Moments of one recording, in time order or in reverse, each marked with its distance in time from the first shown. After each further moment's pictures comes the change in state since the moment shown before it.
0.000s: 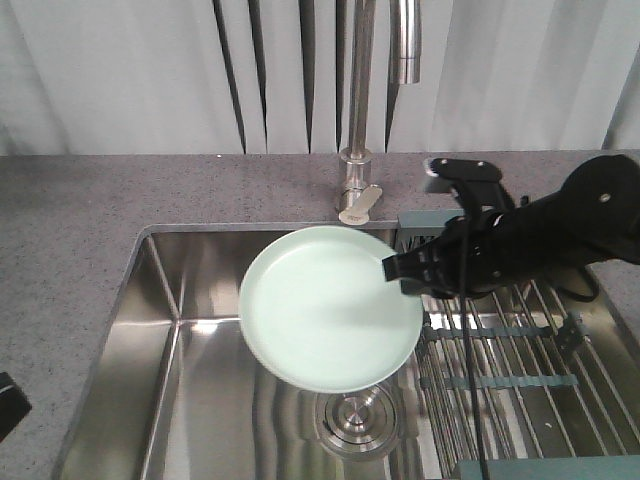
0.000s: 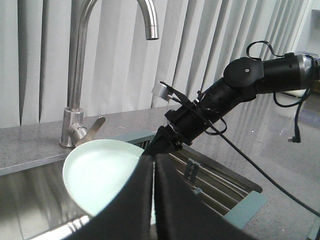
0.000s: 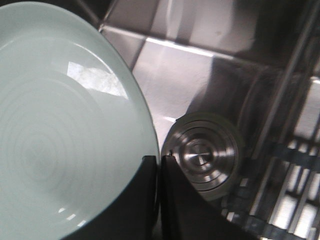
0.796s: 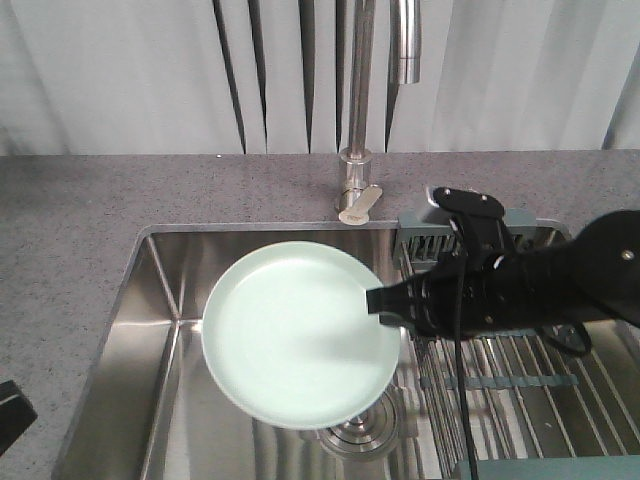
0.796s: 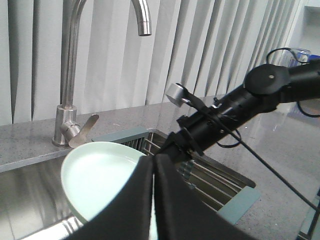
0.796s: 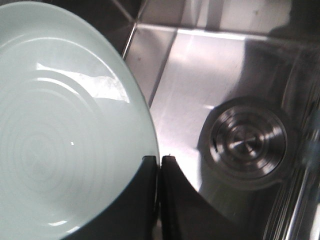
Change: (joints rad) left arm 0.000 0.000 0.000 0.000 -0.025 0.000; right arm 0.097 -0.126 0.178 0.161 -0.109 -0.003
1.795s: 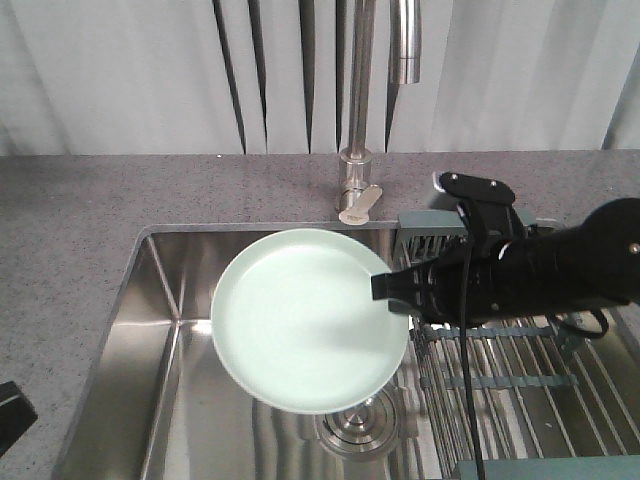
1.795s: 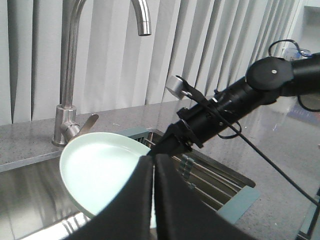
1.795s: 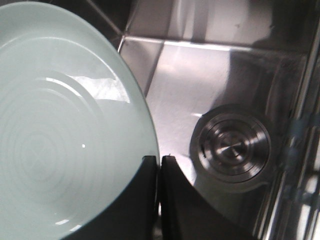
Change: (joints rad) left arm 0.000 0.000 0.000 0.000 -0.001 0.000; right arm 0.002 -0.016 -0.042 -0.146 0.008 0.149
